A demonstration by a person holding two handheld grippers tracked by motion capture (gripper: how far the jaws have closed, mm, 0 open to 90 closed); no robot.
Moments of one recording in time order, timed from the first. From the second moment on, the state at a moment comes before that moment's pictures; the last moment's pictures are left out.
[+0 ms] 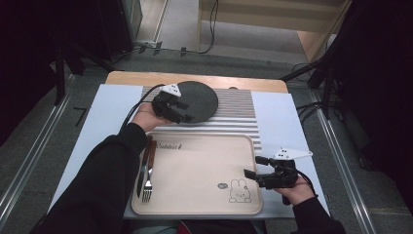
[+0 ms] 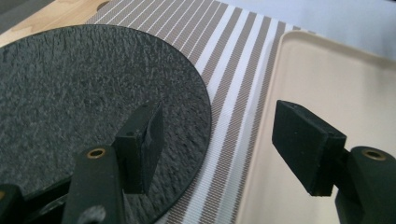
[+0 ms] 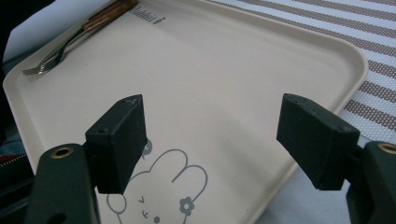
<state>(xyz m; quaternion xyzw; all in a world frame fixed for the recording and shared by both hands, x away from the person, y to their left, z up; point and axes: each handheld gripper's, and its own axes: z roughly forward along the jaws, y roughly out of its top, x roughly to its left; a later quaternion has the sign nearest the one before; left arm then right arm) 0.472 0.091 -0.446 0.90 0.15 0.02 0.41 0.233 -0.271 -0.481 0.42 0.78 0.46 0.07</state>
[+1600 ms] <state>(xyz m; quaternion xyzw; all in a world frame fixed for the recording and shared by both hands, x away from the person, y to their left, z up) 0.445 0.073 -0.506 0.91 -0.02 0.28 0.31 0.232 -0.274 -0.481 0.43 0.78 0.45 0.08</state>
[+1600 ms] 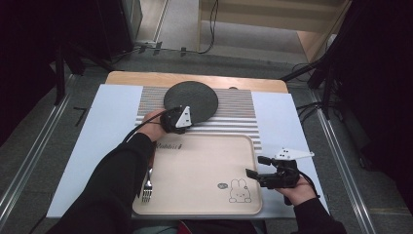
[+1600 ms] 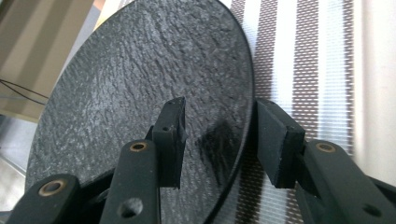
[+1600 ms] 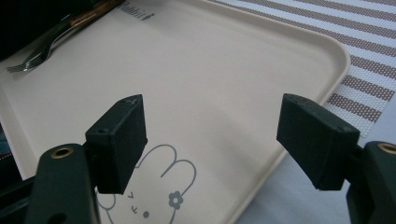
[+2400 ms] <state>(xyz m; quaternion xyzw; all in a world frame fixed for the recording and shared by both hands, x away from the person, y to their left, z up) 0.439 0.072 -0.517 0.89 -0.09 0.35 0.28 0.231 -0.272 -0.482 0.42 0.79 0.43 0.09</state>
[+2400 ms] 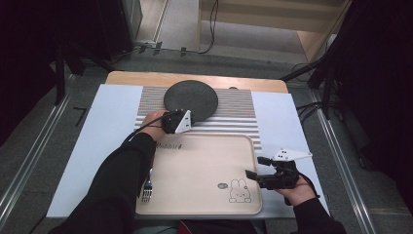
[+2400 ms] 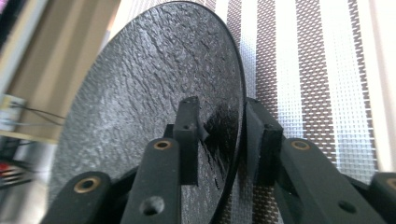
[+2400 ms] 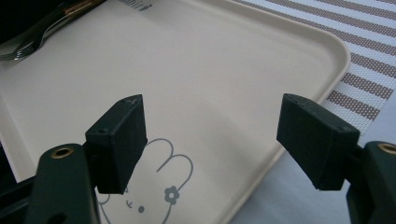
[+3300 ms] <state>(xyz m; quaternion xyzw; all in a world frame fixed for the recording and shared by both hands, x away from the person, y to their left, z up) 0.401 0.058 -0.469 0.86 -0.08 0.44 0.24 0.232 -0.277 -0.482 0.44 0.78 0.44 0.09</state>
